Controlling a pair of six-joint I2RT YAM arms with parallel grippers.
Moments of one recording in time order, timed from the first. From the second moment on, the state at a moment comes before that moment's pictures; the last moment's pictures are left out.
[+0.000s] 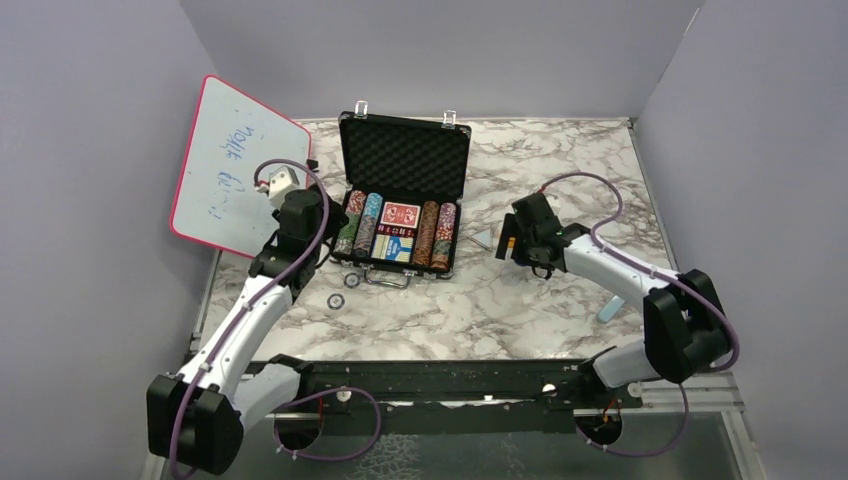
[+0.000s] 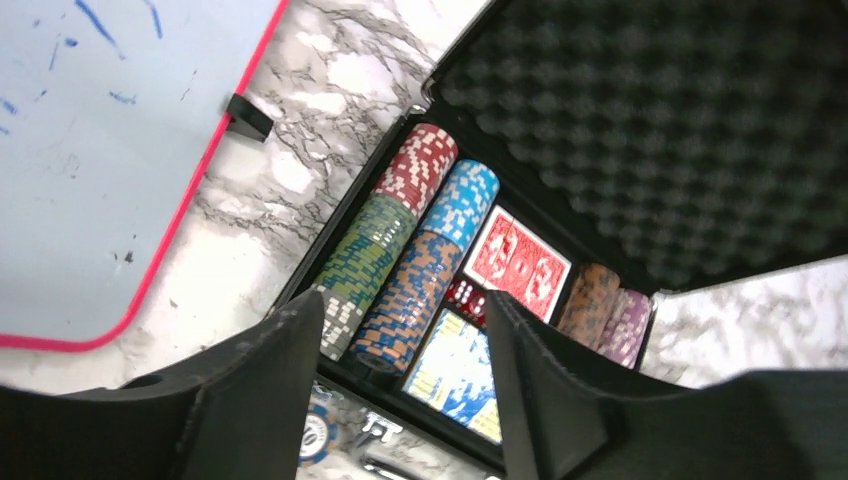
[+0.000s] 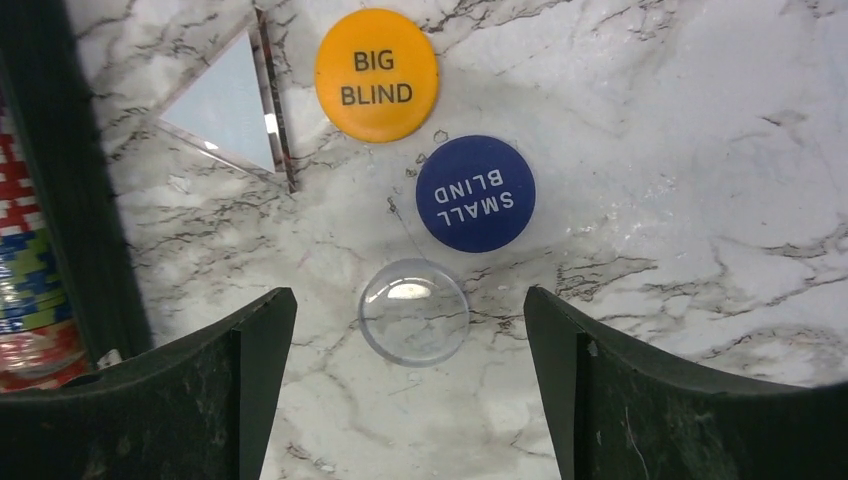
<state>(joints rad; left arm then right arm) -0.28 1.03 0.78 -0.25 -0.37 -0.74 0.47 1.41 0.84 -0.41 0.25 0.63</state>
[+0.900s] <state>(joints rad) -0.28 0.95 0.63 -0.10 -0.39 -0.51 0.61 1.86 1.19 -0.42 0.28 0.57</state>
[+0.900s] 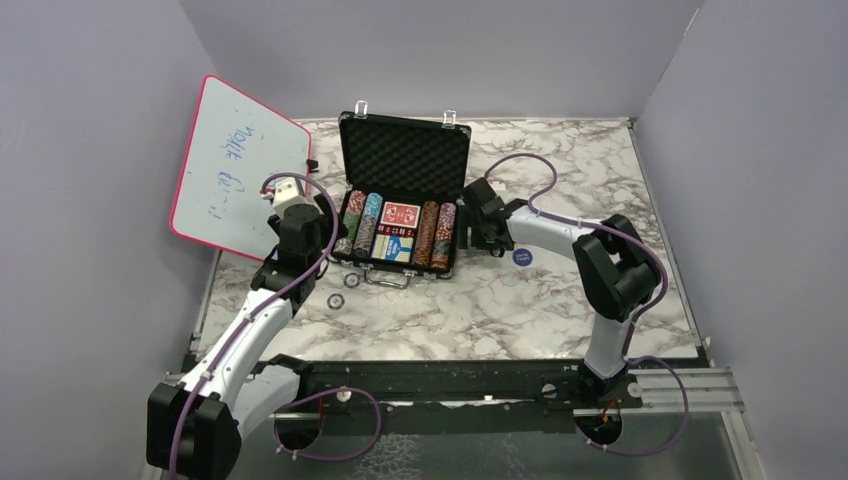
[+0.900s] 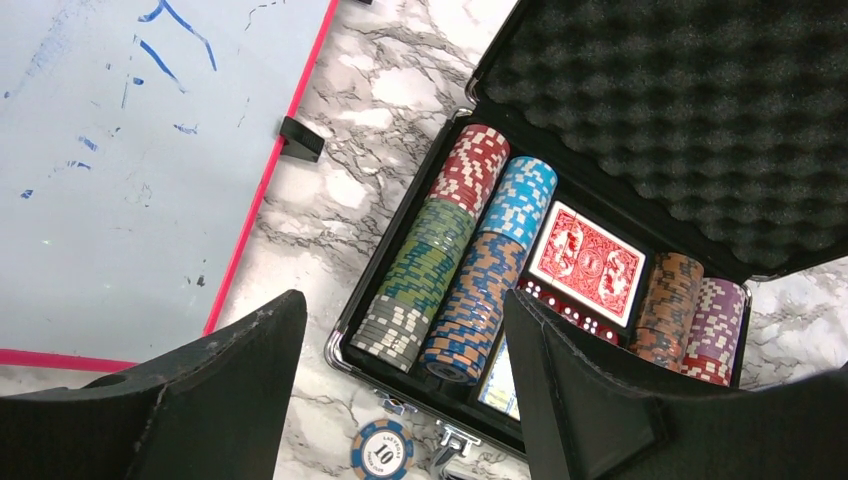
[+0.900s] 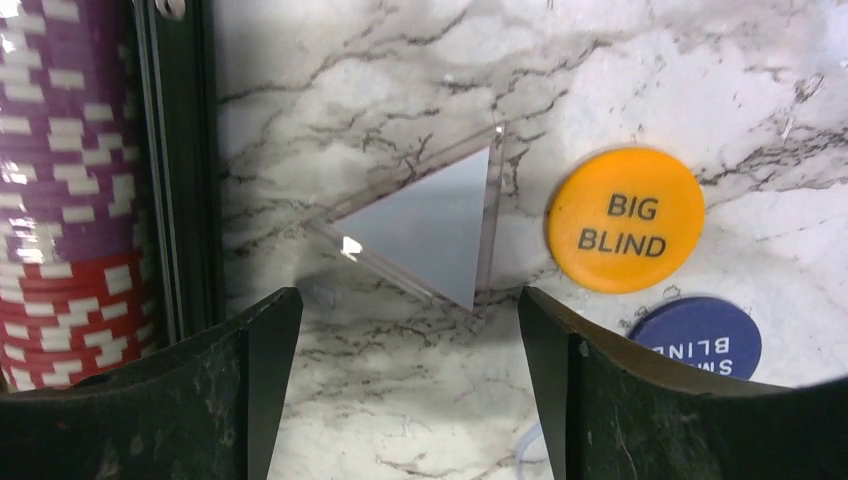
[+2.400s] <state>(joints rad) -0.28 0.95 0.60 -0.10 -0.41 -0.54 0.61 1.92 1.22 -0.31 0.40 0.60</state>
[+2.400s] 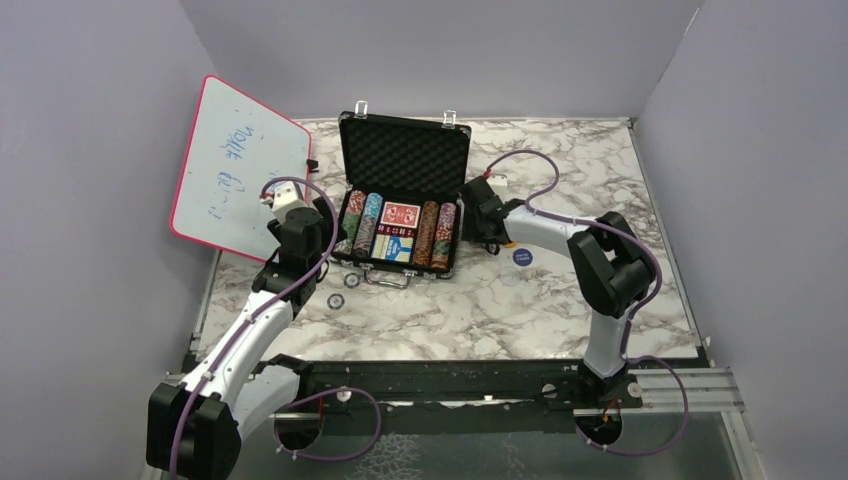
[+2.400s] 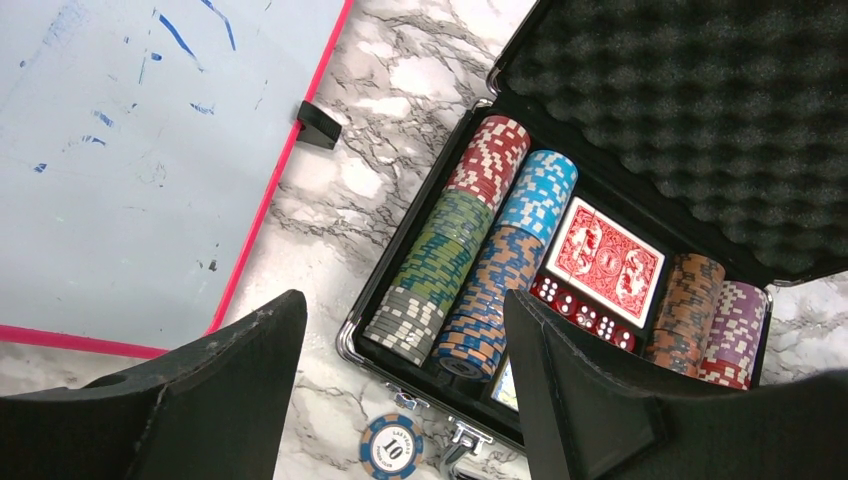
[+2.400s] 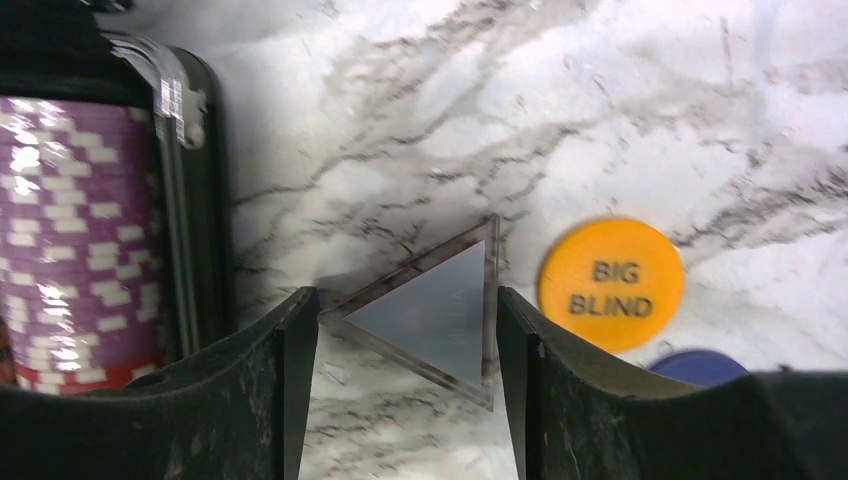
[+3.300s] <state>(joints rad) -0.28 0.92 0.61 -0.13 -0.44 -0.54 0.84 2.14 1.77 -0.37 0.37 0.50</state>
